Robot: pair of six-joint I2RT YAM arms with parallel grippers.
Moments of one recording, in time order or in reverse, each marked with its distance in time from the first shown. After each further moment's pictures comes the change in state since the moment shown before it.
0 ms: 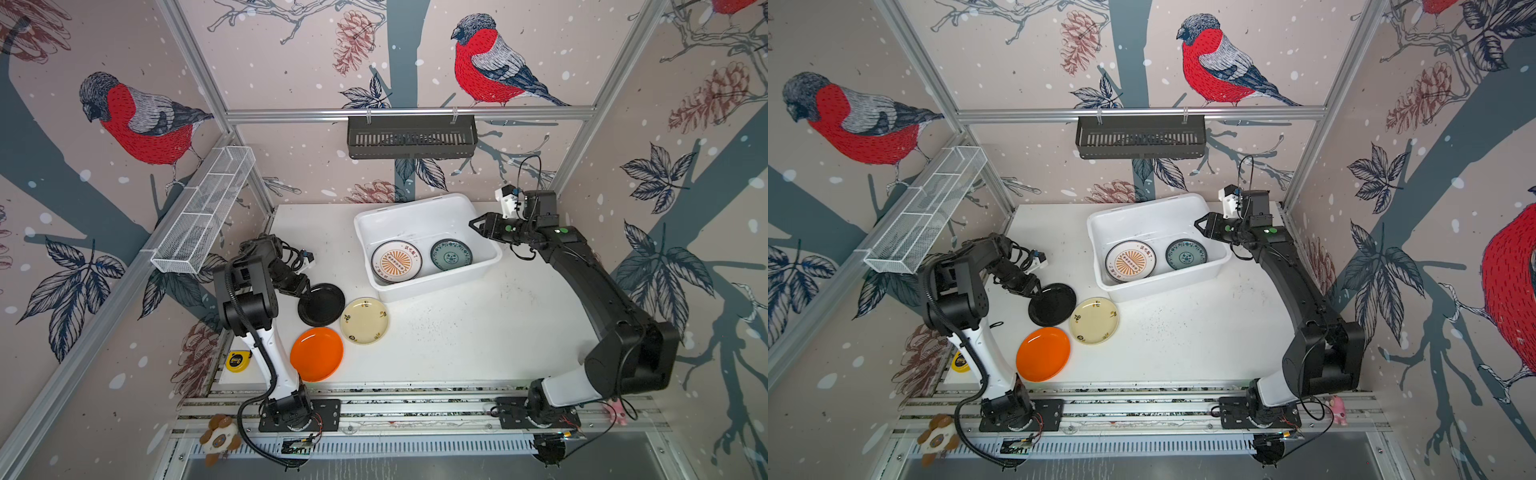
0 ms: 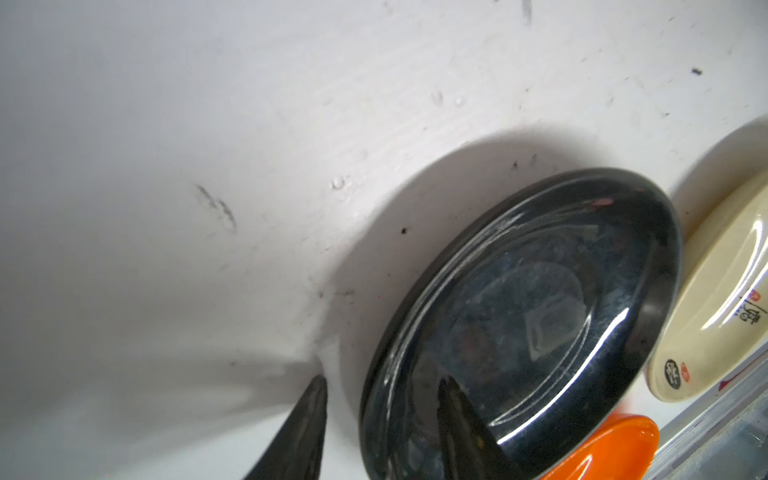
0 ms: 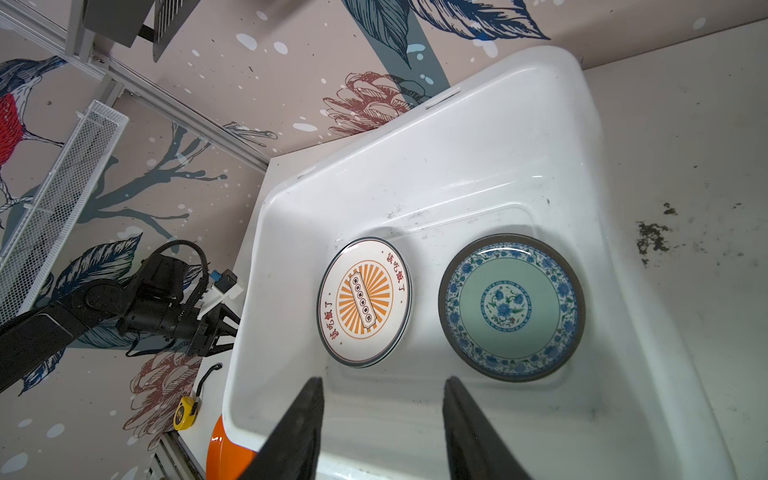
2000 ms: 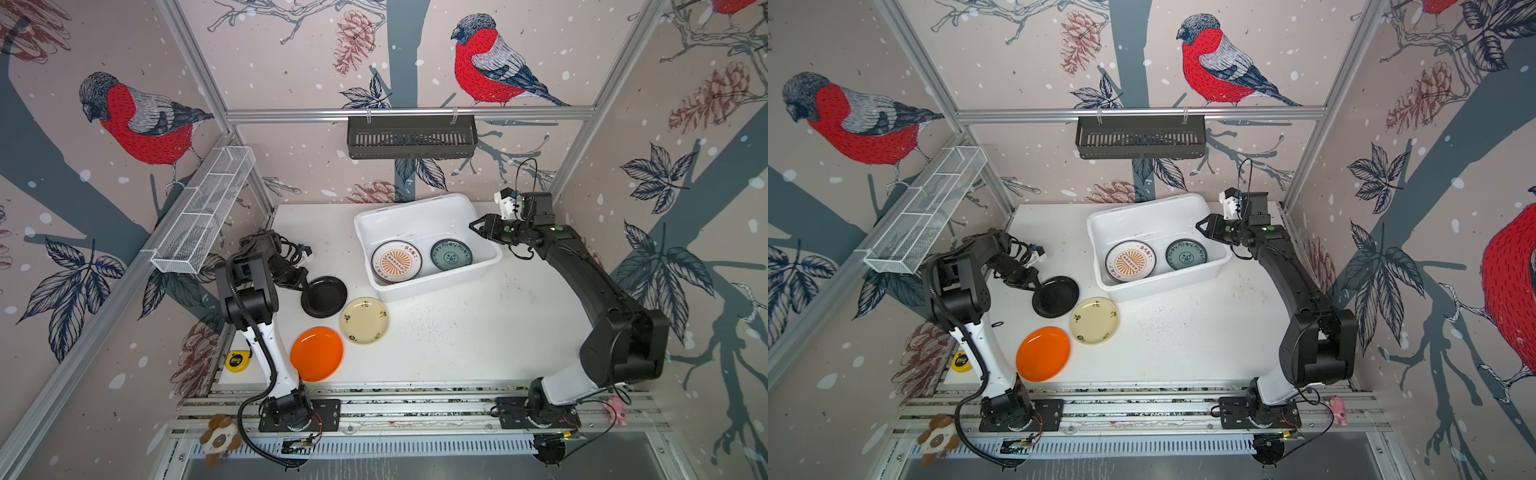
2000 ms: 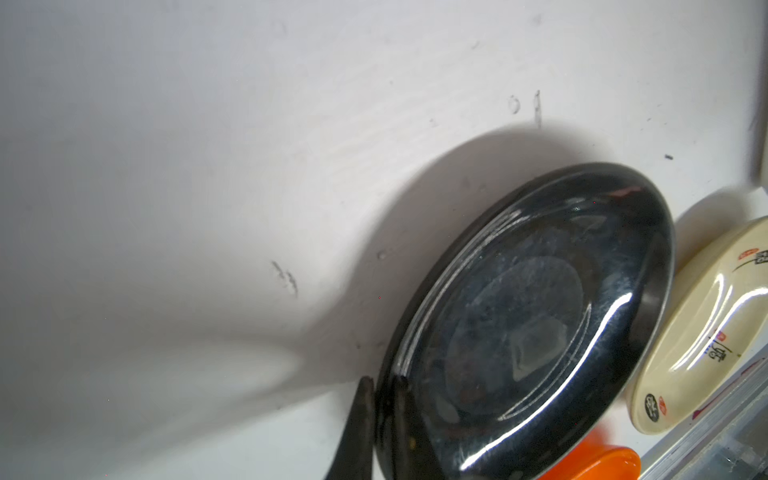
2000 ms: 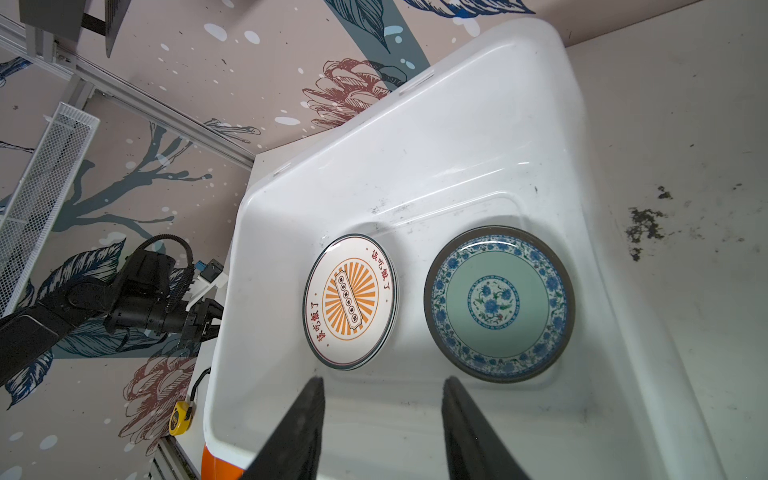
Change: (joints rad) left arm 0.001 0.070 0.098 -0.001 0.039 -0.053; right arm -0.024 0.060 -0.004 0.017 -0.015 0.000
